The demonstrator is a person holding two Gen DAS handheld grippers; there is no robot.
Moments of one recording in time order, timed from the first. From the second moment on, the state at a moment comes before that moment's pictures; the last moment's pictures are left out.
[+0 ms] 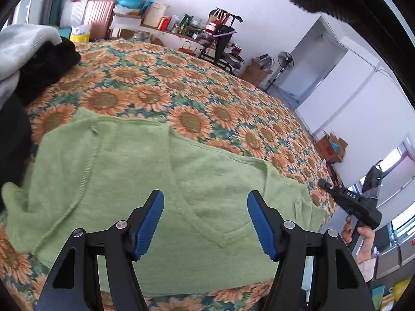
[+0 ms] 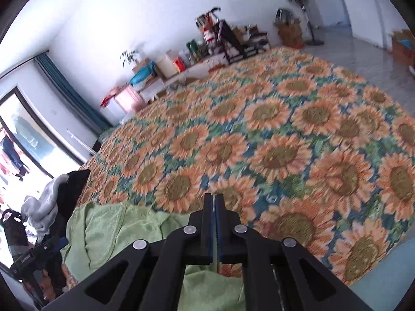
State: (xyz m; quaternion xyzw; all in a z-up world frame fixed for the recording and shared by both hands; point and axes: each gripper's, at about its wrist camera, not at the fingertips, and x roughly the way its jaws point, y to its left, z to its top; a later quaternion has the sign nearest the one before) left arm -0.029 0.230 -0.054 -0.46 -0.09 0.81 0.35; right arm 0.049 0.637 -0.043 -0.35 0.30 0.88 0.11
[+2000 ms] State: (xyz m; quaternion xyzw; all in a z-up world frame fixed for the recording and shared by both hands) left arm -0.035 0.210 -0.062 -0.47 -0.09 0.82 0.31; right arm 0.141 0.670 0.005 -0.29 0.33 0.87 0.22
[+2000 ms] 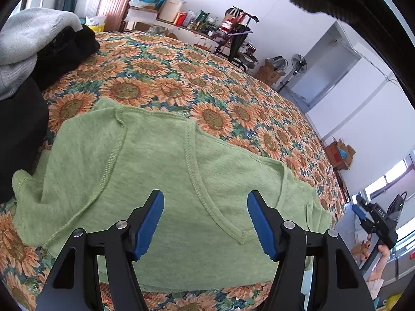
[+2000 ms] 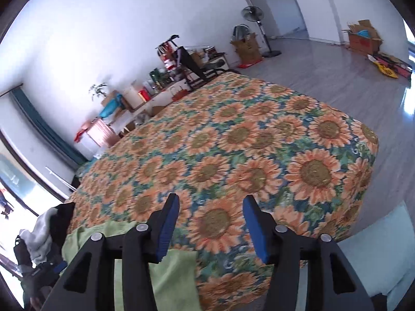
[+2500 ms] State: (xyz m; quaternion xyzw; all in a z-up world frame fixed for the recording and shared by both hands) left arm -0.032 0.201 -0.065 -0.48 -0.10 0.81 0.31; right arm 0.121 0.629 0.005 -0.27 0.39 0.88 0.08
